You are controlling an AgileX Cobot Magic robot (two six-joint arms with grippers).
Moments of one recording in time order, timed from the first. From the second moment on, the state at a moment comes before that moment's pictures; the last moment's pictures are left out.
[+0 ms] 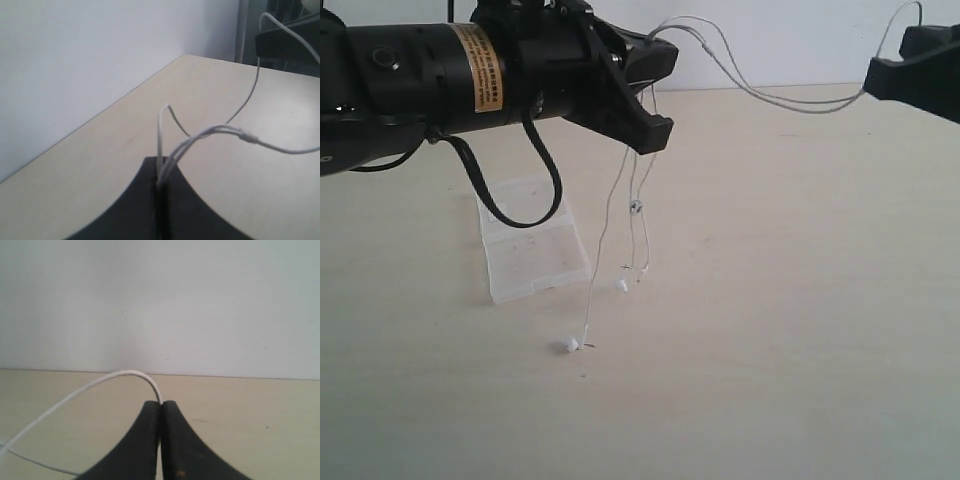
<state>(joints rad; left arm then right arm) -0.56 1.56 -0.95 0.71 -0.35 -0.53 0.28 1.12 -0.50 0.23 -0.33 -0.11</state>
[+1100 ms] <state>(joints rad) -0.56 1.56 -0.95 0.71 -0.34 -0.55 0.28 1.24 -0.43 -0.97 -0.43 0.82</state>
